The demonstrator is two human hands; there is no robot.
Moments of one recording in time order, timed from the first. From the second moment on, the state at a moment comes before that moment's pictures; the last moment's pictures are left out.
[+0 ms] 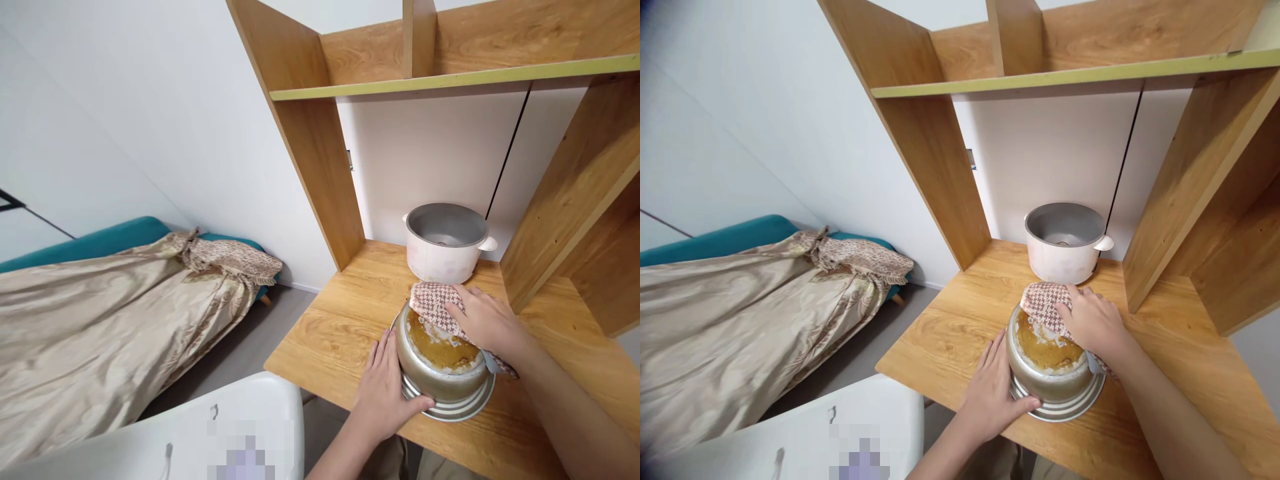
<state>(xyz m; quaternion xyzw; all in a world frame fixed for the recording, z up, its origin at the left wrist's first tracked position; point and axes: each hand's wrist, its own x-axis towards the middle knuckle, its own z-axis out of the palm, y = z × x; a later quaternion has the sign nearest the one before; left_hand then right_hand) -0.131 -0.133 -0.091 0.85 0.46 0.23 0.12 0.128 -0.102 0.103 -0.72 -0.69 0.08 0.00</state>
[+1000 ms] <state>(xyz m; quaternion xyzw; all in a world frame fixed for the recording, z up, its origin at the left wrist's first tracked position) -0.133 -0.136 -0.089 0.84 0.47 0.24 0.11 0.104 -0.143 0.105 -0.49 -0.86 0.16 0.02</state>
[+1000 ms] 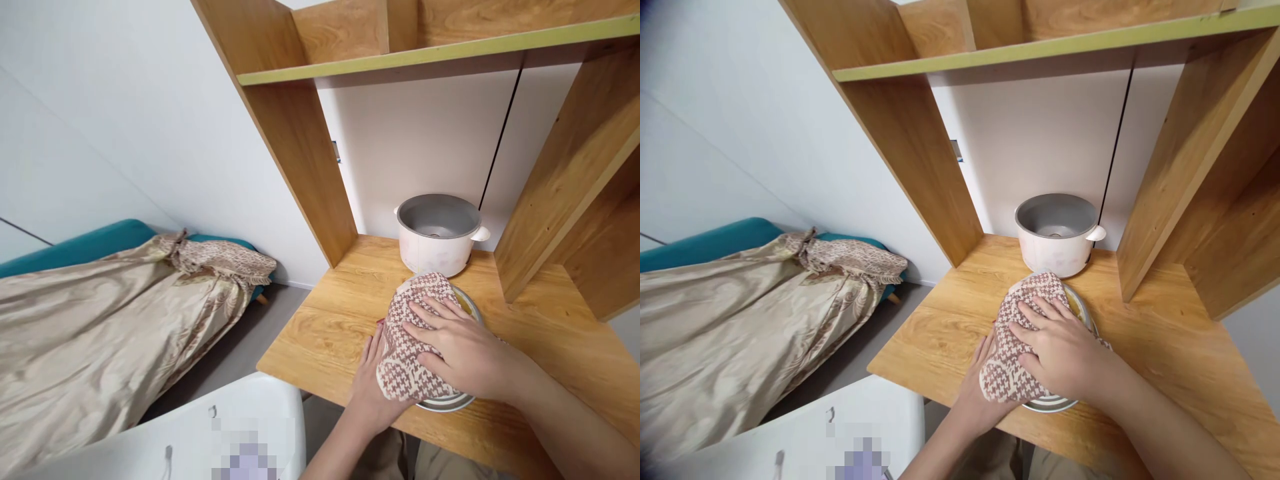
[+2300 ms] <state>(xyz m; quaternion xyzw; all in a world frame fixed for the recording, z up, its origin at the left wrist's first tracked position) -0.129 -0.134 -0.078 0.84 0.47 0.23 0.13 0.122 -0.112 0.103 -0.69 -0.71 0.12 0.04</state>
